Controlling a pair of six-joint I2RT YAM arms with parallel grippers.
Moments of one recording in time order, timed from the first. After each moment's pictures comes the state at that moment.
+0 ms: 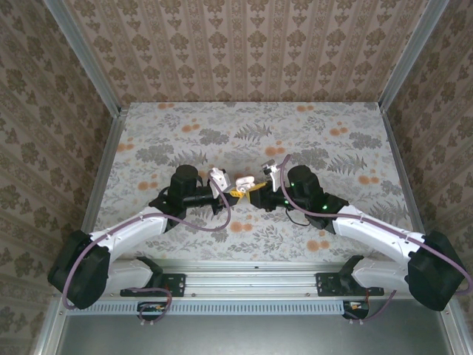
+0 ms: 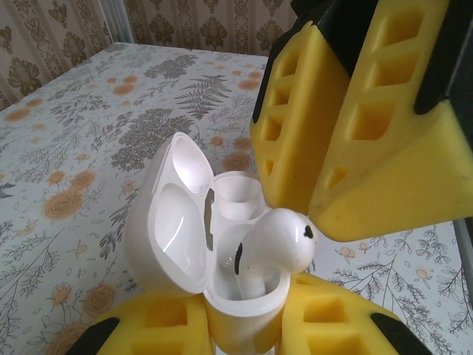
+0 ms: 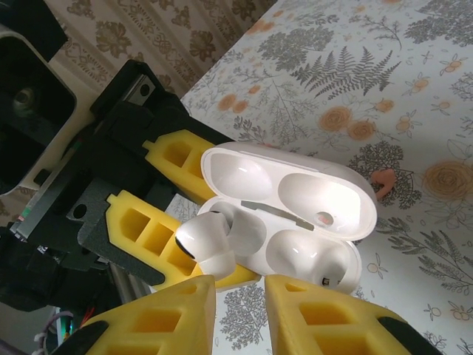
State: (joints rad) left arm -0.66 1.20 0.56 0.27 0.65 0.27; right arm 0.69 1.16 0.67 0.09 -0.34 0.40
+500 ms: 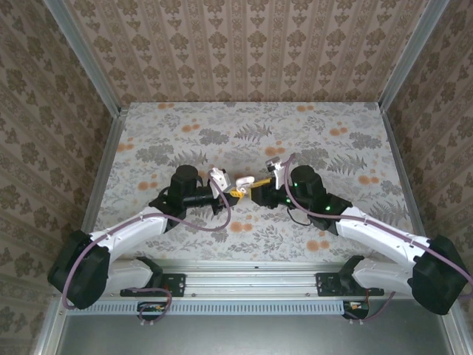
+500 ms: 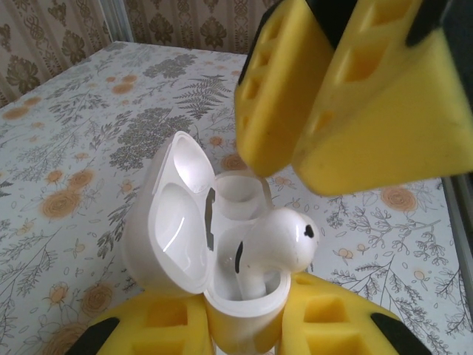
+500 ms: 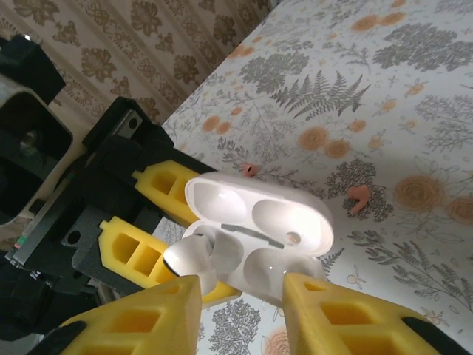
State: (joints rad) left arm -0.66 1.20 0.56 0.27 0.65 0.26; right arm 0.69 1.11 0.67 0.08 -0.27 0.41
